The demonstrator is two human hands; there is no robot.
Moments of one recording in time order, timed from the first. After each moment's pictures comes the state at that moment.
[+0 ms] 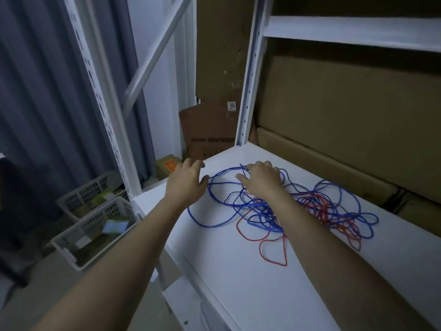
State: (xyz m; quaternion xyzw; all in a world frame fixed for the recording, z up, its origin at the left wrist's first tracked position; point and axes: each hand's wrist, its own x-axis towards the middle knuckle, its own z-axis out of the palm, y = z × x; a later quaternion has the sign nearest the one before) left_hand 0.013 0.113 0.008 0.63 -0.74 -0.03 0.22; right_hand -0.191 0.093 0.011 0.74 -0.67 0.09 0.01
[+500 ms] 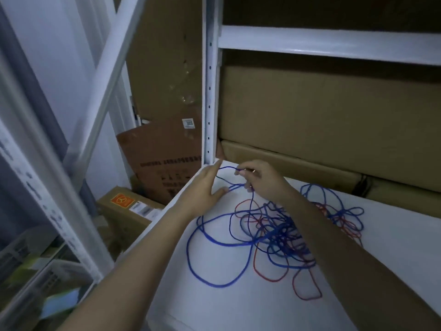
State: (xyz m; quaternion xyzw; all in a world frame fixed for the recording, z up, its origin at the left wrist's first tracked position) left_hand -0.007 0.001 0.029 0.34 -0.87 -0.27 0.25; right_hand -0.184 0.068 0.057 0.62 -0.65 0.38 -0.20
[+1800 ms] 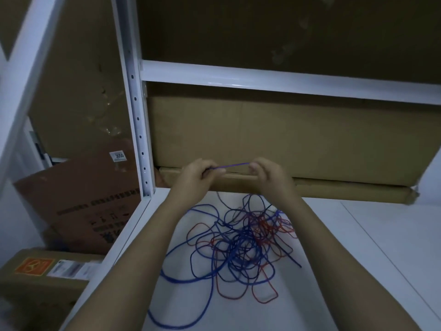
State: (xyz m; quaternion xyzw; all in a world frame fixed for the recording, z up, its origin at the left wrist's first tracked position) left_hand -0.094 0.014 0.105 0.13 -0.86 -0.33 0.36; right_hand -0.235 0.158 0.113 0.48 -0.77 0.42 0.07
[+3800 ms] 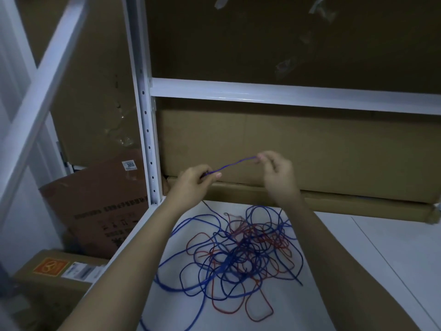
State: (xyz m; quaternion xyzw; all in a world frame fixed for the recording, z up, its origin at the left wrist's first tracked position) left_hand -0.098 0.017 0.118 0.18 -0.85 -0.32 0.37; right_hand -0.247 0.152 0.136 0.44 -0.67 0.60 0.07
